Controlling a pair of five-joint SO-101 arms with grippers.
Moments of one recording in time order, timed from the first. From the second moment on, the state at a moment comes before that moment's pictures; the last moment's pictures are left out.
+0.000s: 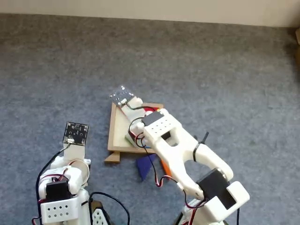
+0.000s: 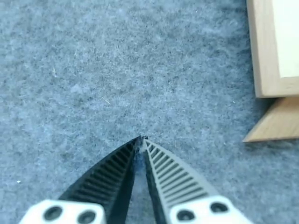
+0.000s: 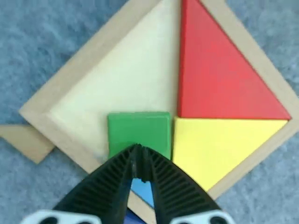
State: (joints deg) left arm -15.7 -102.1 96.0 76.4 -10.5; right arm -41.3 0.9 31.7 49.1 14.7
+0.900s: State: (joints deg) left arm -15.7 -102.1 96.0 76.4 -10.5; right arm -40.6 -27.3 49.2 52.1 -5.8
